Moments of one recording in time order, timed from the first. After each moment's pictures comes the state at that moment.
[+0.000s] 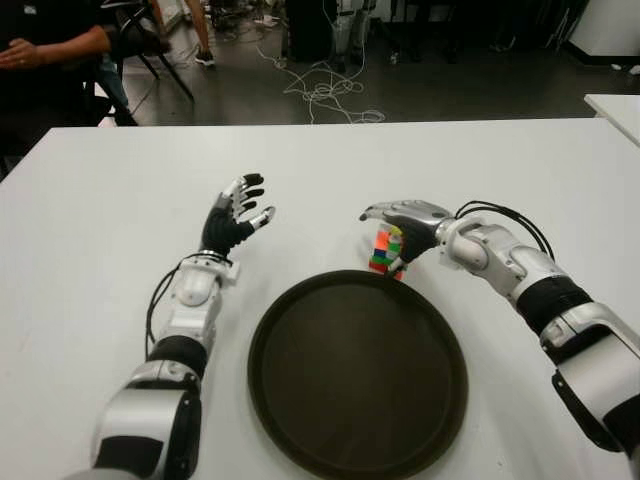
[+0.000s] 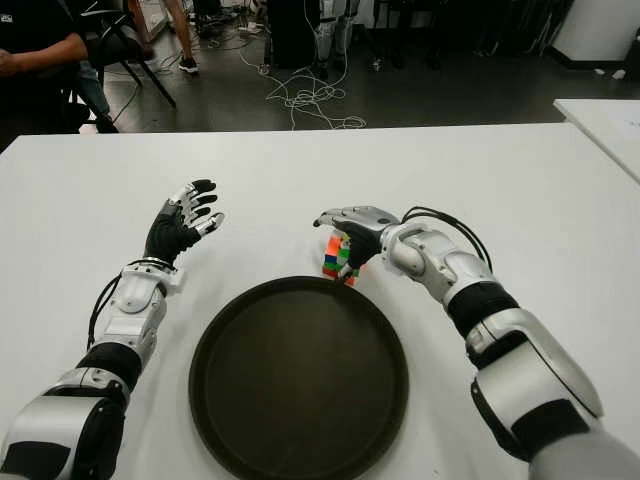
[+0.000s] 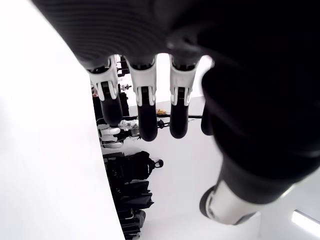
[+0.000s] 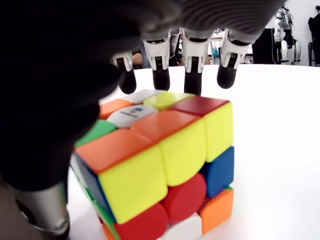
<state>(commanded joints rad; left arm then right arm) -0.61 0.07 0.09 1.11 0.02 -0.65 -0.11 -0.80 -0.39 0.58 0.88 -0.72 -0.39 0.14</state>
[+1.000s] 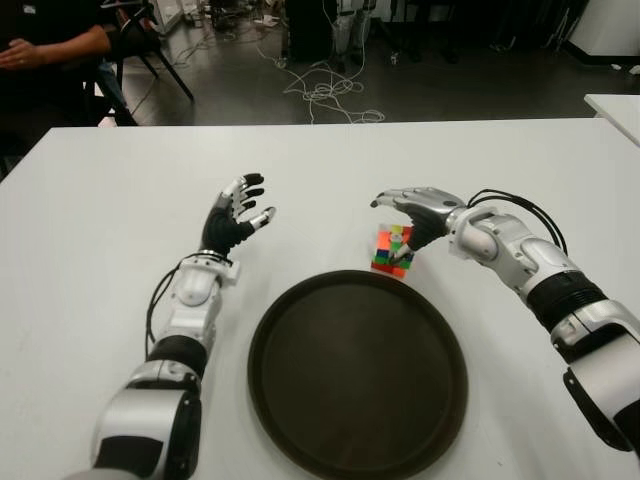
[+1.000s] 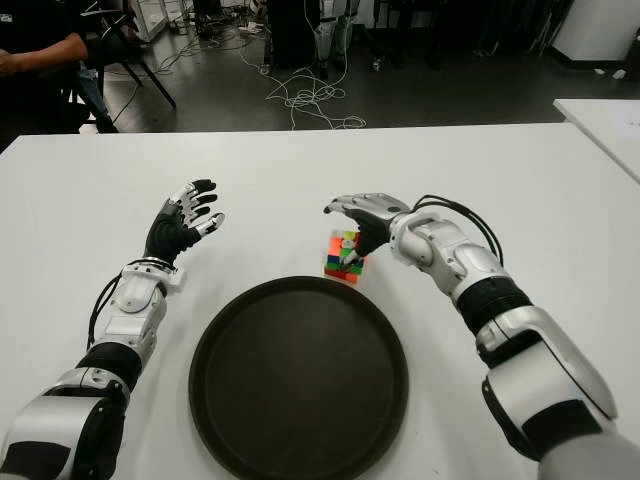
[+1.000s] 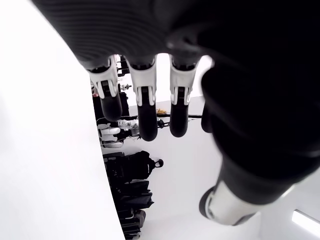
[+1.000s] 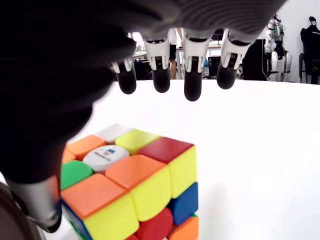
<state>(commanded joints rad) -0.60 0.07 0.09 1.09 0.01 -0.65 -0.10 -0.79 -0.42 0.56 0.83 -0.71 -0.33 0.16</state>
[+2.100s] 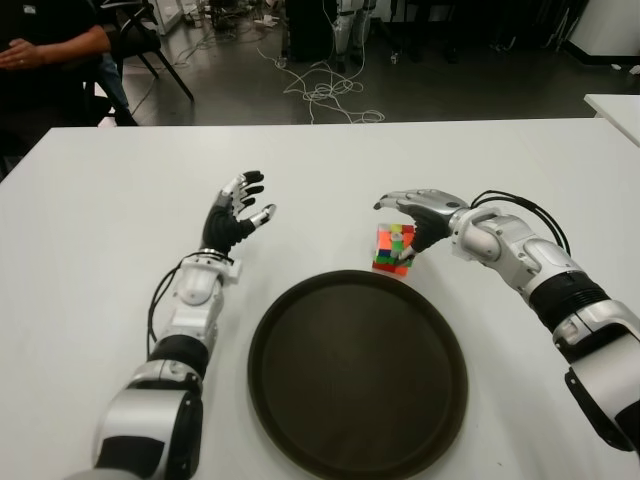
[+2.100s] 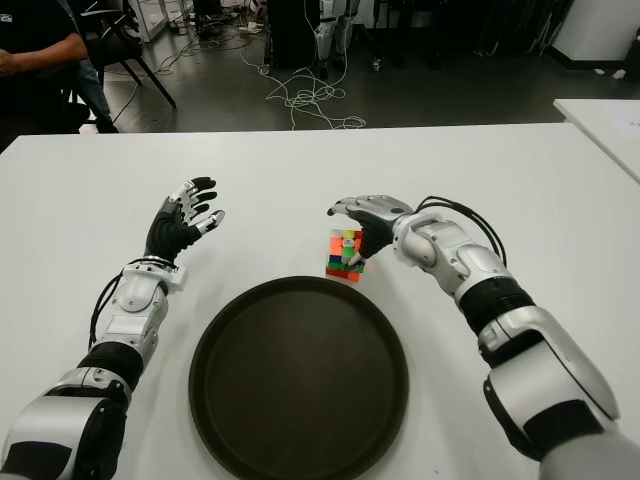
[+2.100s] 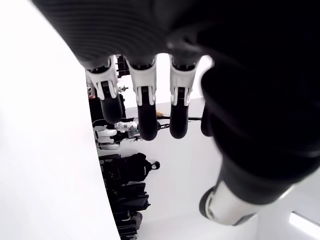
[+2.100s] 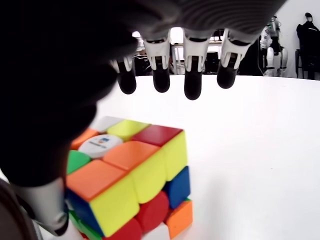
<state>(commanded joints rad) -0.60 0.07 0.08 1.08 0.02 -0.63 -0.09 -0.80 -0.41 0.57 0.85 -0.72 -0.35 0.18</state>
